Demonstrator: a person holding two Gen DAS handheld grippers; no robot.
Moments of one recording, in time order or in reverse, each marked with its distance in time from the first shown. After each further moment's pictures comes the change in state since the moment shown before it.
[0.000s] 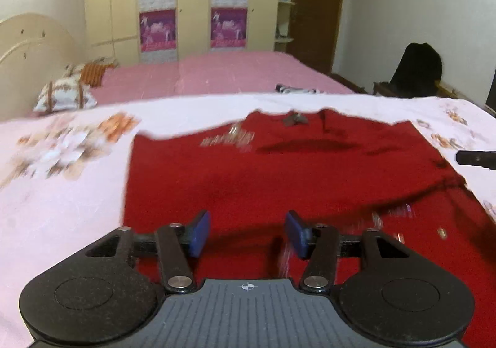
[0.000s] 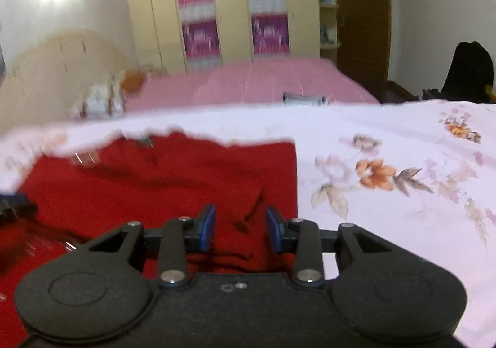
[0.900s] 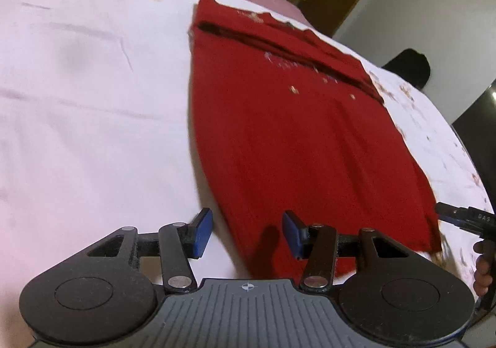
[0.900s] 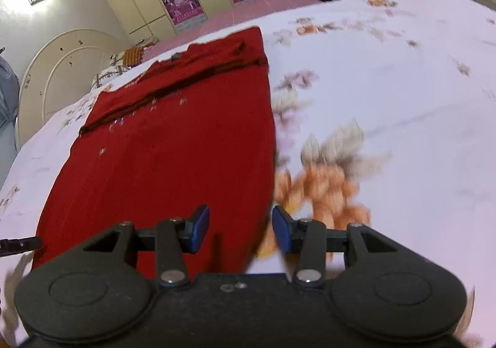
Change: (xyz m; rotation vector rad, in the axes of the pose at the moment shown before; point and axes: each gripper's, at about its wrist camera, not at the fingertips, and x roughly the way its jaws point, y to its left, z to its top) left arm -0.187 0.044 -0.169 -0.318 0.252 -0.176; right arm -0.203 -0.004 -0.149 0.259 0.239 0.061
